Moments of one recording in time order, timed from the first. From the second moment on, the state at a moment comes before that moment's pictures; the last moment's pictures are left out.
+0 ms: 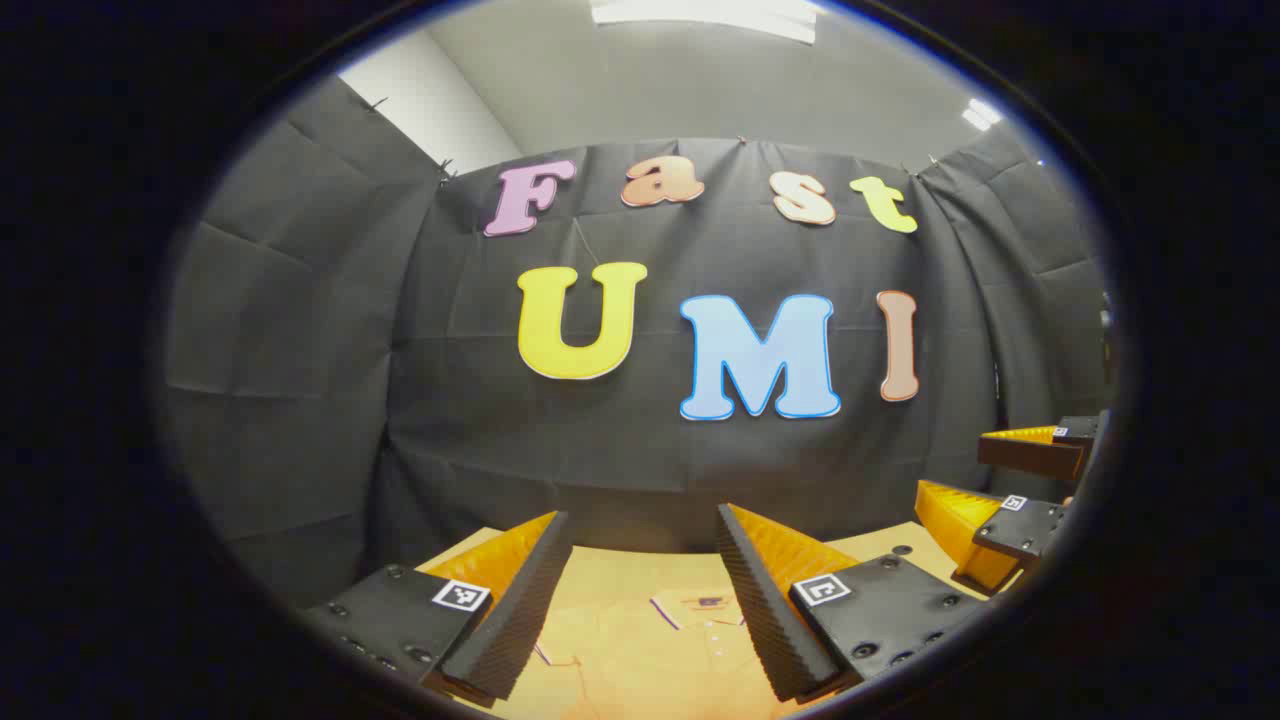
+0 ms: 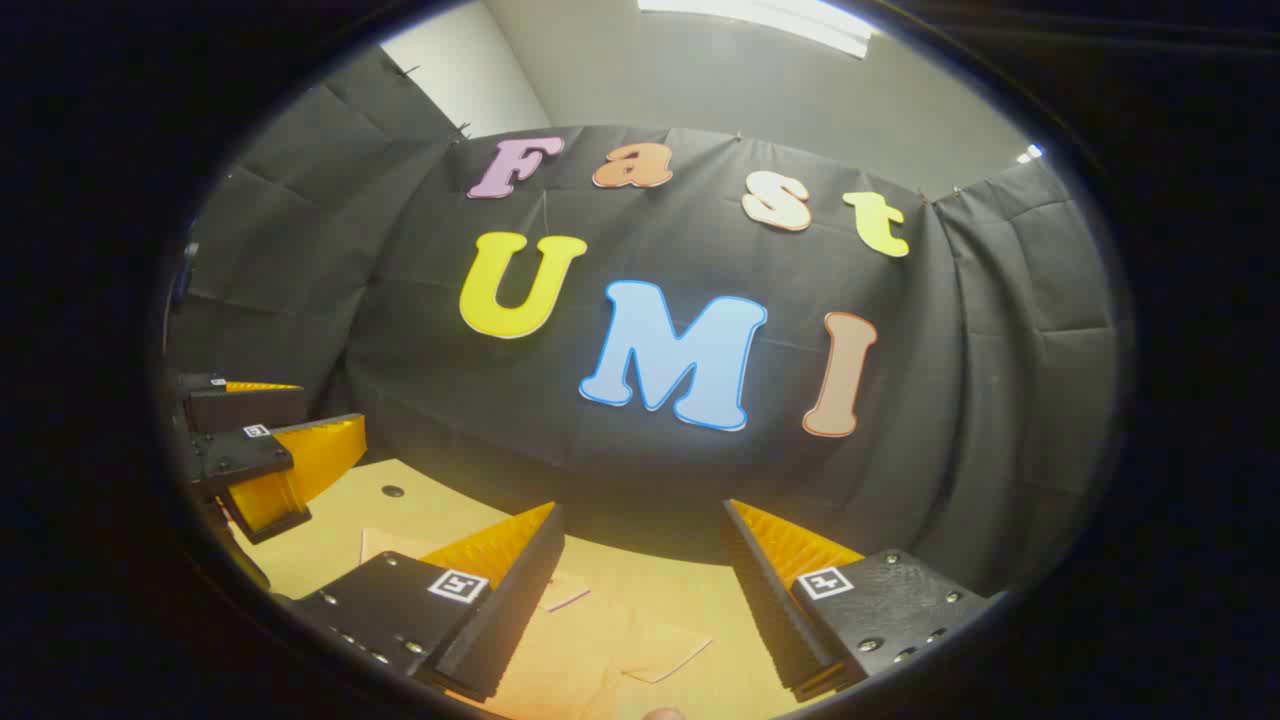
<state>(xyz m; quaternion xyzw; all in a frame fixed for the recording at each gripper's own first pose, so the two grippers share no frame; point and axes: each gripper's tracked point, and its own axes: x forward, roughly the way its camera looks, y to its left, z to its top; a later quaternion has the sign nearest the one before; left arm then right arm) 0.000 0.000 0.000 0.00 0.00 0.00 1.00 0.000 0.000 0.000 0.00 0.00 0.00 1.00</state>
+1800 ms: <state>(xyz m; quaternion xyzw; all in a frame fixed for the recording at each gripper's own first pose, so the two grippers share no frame) 0.001 0.018 -0.045 0.02 0.06 0.02 1.00 0.120 -0.060 -0.251 0.06 0.27 -0.06 0.96</state>
